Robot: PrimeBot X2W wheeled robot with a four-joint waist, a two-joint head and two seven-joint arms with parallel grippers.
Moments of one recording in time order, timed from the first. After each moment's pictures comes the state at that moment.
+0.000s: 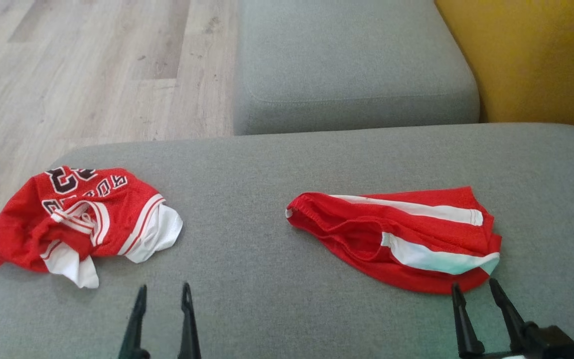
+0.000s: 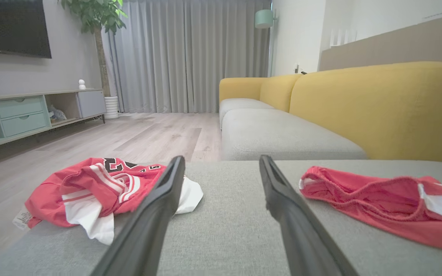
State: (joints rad) left arm 0.23 0.05 -0.22 0.04 -0.13 0.18 -0.25; right arm 0.23 -0.04 0.03 0.20 0.10 0.12 -0.25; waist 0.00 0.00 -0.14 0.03
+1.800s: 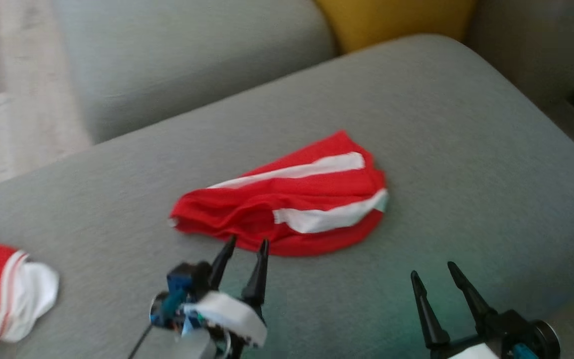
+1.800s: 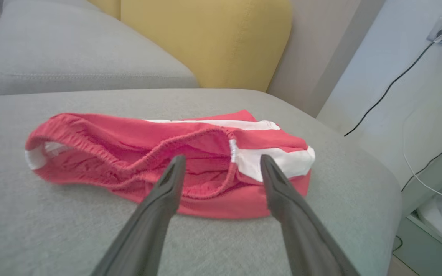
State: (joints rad) left arm -0.27 0.05 -0.63 0.61 -0.62 -0.03 -0.25; right arm 0.18 -0.04 0.15 0.18 0.02 0.12 -0.25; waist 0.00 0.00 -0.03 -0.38
